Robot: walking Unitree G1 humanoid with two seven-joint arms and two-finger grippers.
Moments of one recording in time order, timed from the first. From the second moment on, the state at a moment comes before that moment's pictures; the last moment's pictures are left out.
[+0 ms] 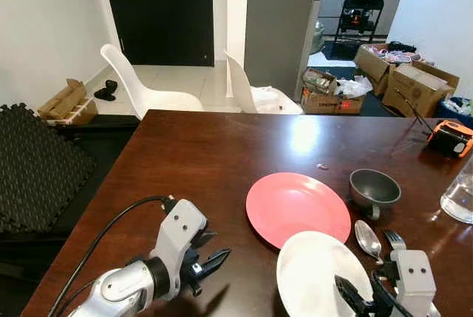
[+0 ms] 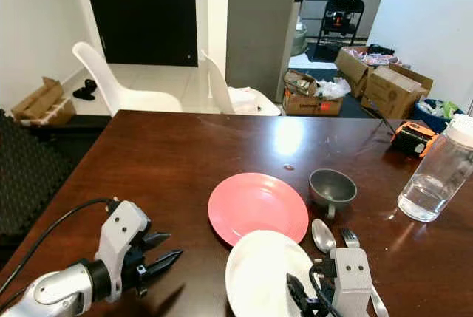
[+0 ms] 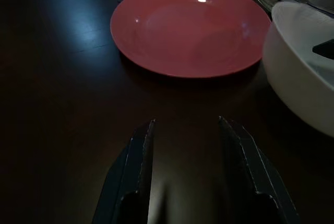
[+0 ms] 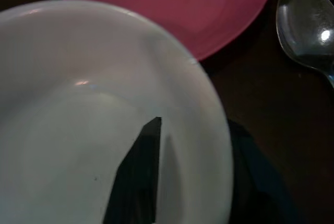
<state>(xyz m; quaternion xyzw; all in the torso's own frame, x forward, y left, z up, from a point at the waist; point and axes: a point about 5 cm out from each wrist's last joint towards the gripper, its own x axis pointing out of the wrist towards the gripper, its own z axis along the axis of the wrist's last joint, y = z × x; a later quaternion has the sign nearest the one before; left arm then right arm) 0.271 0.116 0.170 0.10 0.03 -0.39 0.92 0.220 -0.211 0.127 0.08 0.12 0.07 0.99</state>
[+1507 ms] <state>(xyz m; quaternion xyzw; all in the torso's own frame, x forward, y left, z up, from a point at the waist) 0.309 0.180 0.199 0.12 -0.01 -0.17 0.98 0.242 -0.152 0.123 0.27 0.13 0.18 0.94</state>
